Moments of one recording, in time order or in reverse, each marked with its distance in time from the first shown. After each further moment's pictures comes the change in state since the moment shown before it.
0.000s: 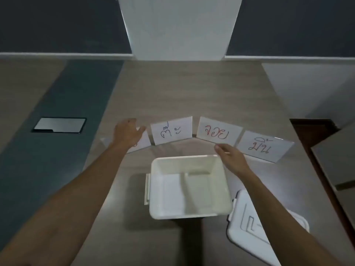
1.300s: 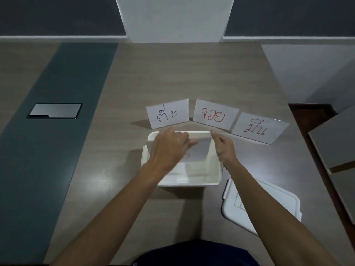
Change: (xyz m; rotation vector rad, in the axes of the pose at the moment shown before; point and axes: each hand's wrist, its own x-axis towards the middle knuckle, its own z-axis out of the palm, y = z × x) left_hand -0.145 0.113 0.024 0.134 0.345 0.675; right_hand -0.007 0.021 0.036 0.399 0.126 0.209
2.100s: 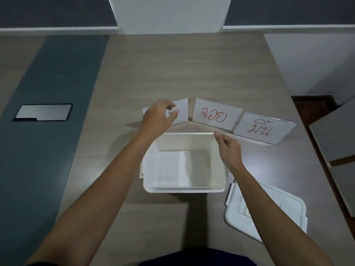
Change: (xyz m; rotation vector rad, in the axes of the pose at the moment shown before) left_hand 0.076 -0.080 0.053 -0.513 -0.119 -0.394; right_hand 0.016 0.003 -0.005 -0.158 0.072 -0.105
